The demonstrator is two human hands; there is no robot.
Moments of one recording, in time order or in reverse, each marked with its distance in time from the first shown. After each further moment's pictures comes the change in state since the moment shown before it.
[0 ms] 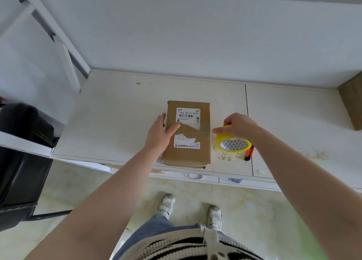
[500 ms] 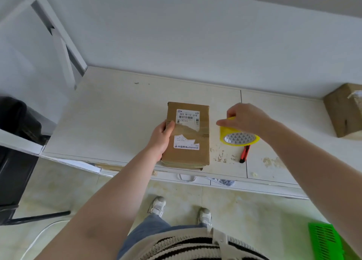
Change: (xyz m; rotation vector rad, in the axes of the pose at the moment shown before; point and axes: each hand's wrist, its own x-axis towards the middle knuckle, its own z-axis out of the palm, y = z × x) left_hand -0.002 -0.005 0.005 -0.457 -0.096 -0.122; right_hand -0.037 -0.036 -0.052 -0.299 0.109 -0.110
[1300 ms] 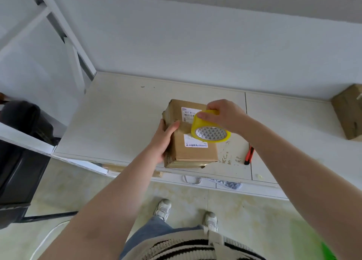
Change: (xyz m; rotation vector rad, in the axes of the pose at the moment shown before) left_hand -0.007 0.009 -0.006 -0.223 -0.035 -0.156; right_hand -0.003 -0.054 0.003 0.389 0.059 -0.139
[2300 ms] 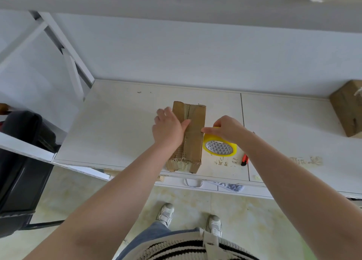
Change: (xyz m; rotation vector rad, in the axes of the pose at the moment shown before) left_hand -0.009 0.040 0.055 1.247 0.438 0.276; right_hand 0.007 0.060 0.025 -0.036 -0.077 0.219
